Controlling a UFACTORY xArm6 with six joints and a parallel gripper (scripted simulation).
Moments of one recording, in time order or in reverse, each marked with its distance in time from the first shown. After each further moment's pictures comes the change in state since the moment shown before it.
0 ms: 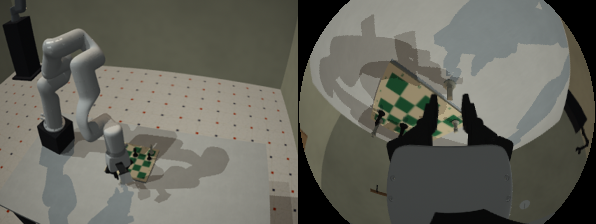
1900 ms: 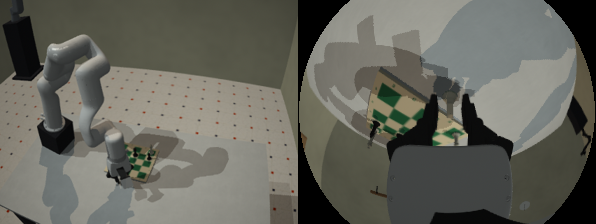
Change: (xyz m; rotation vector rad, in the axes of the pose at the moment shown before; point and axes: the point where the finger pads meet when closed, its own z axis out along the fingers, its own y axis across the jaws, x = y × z) arm 0.000 0.000 0.034 0.000 0.000 0.000
